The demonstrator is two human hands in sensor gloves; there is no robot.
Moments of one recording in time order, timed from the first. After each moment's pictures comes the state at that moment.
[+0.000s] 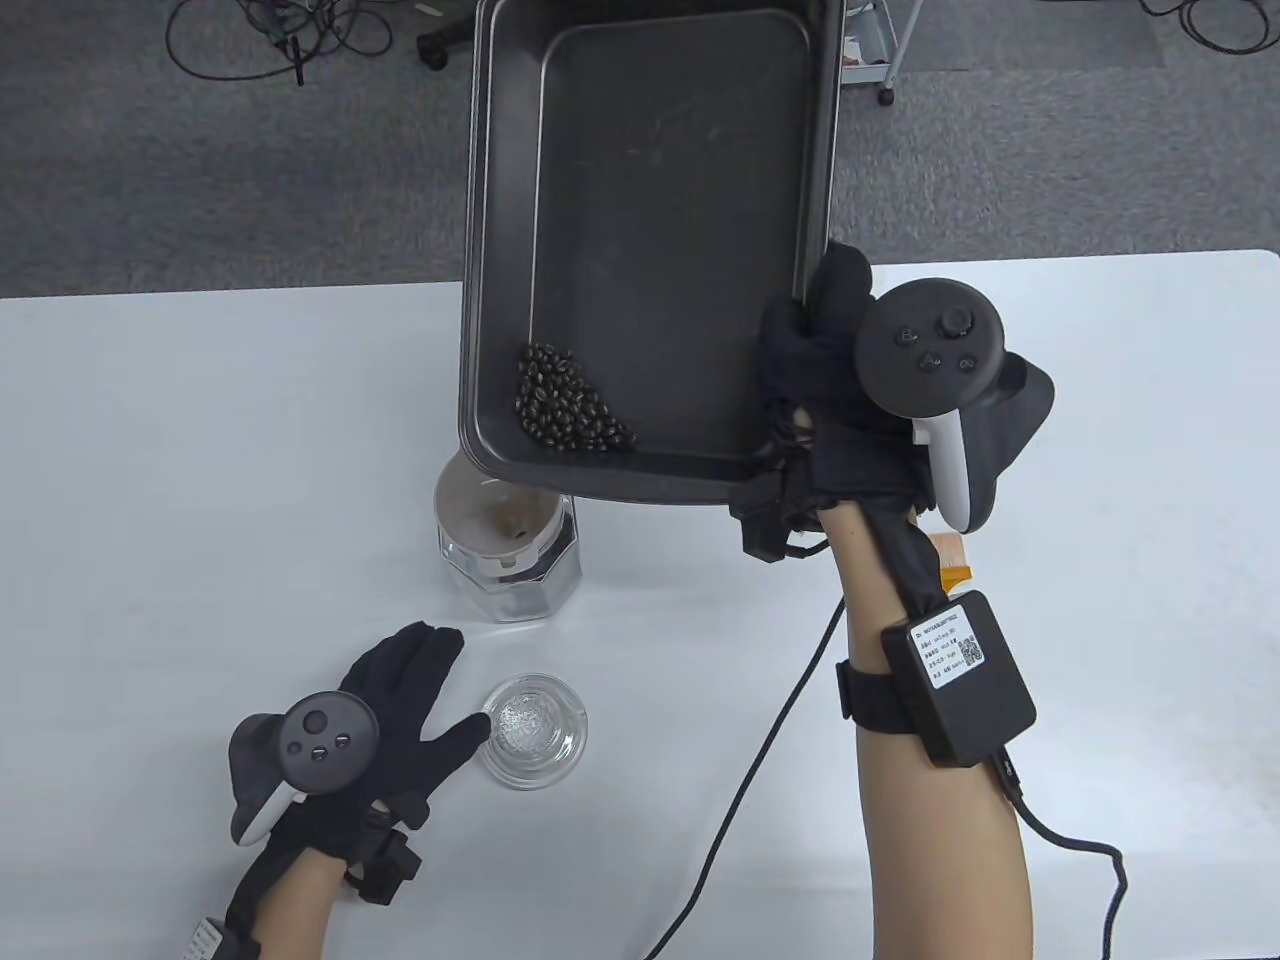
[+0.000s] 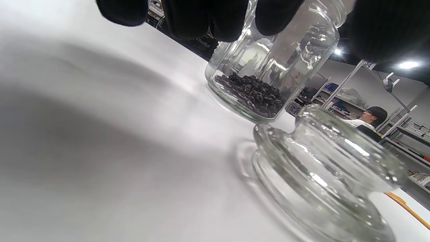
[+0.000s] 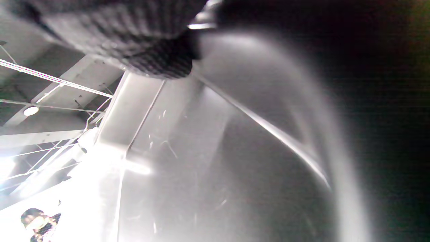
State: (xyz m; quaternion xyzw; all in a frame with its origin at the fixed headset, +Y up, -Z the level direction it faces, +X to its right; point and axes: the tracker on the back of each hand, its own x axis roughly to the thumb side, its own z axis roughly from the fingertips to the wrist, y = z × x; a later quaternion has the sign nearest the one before) left_hand -0.255 -0.734 -0.079 -0.09 -0.06 0.27 0.96; right_hand 0.119 -0.472 -0.245 -0.09 -0.10 0.93 0.35
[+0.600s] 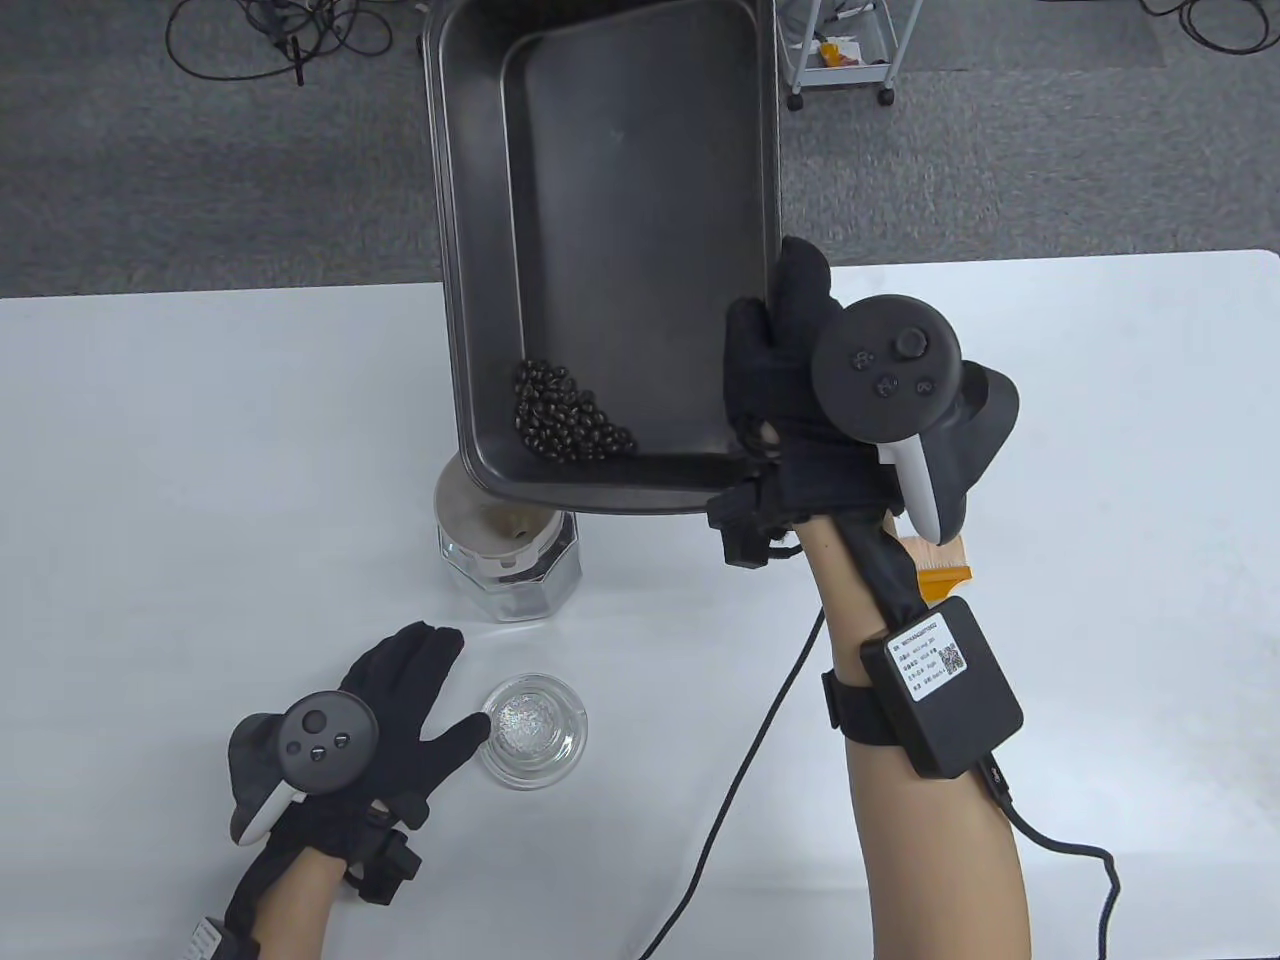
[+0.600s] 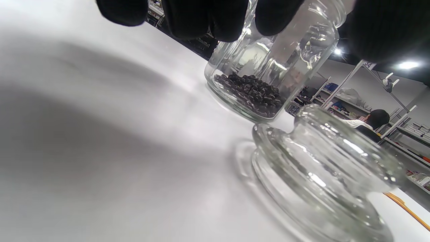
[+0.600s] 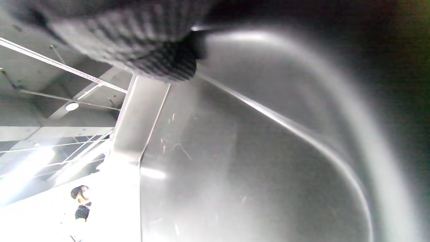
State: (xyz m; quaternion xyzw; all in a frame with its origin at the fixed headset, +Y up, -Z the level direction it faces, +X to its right) left_hand -0.255 -0.735 -0.080 -0.09 -0.06 0.27 0.96; right_hand 0.099 -0.464 -0.236 -0.03 -0.15 0.94 0.31
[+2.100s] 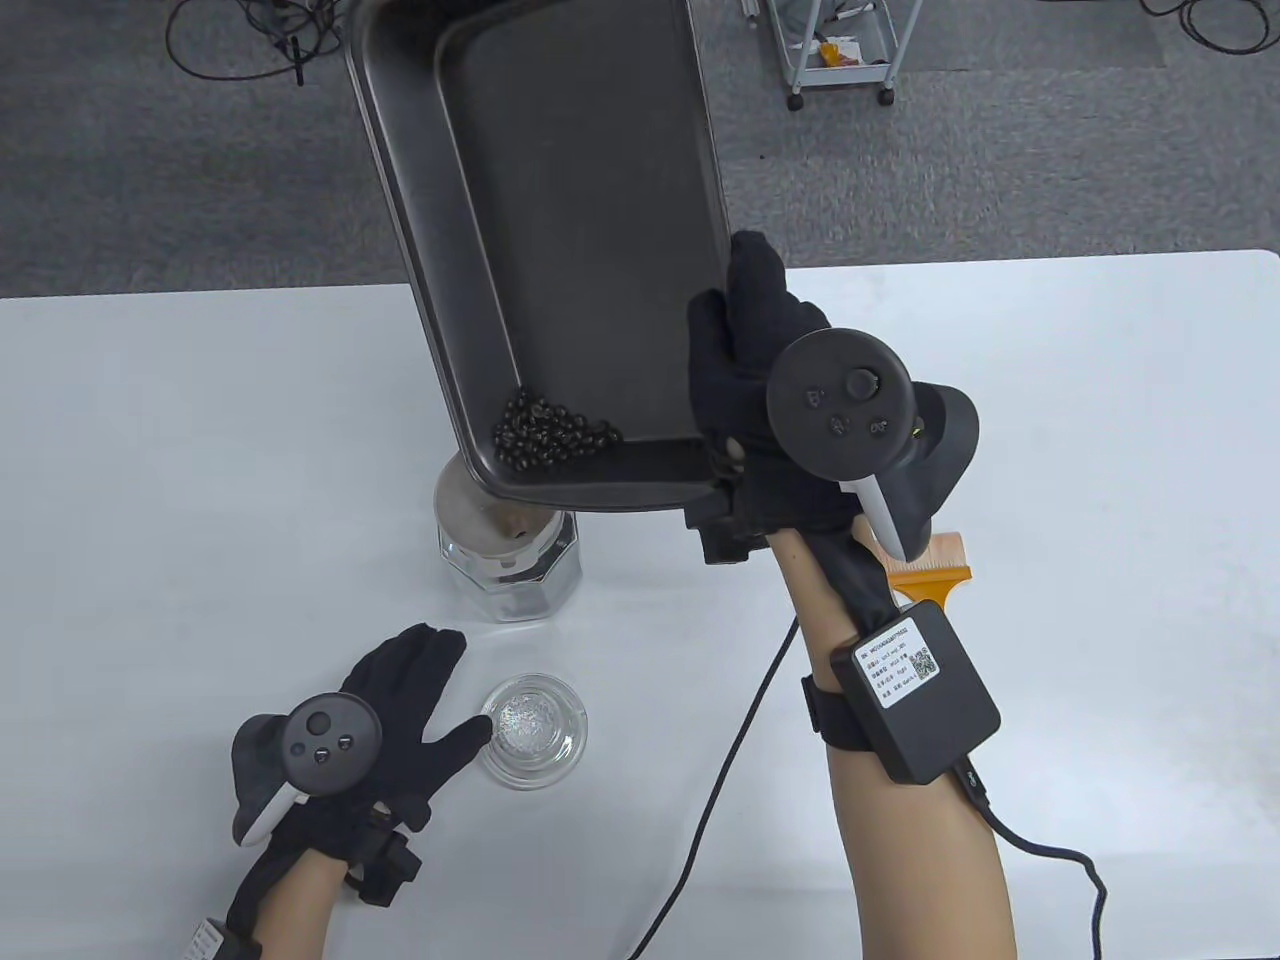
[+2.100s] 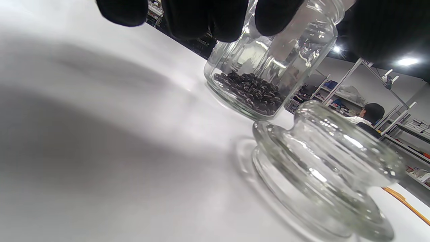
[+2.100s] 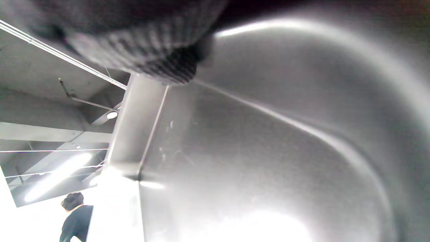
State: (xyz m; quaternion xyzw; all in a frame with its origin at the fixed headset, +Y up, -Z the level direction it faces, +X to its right) left_hand -0.253 -0.735 -0.079 -0.09 -0.07 0.27 0.96; right_hand 0.080 -0.458 -0.226 0.02 -0.22 0.93 0.29
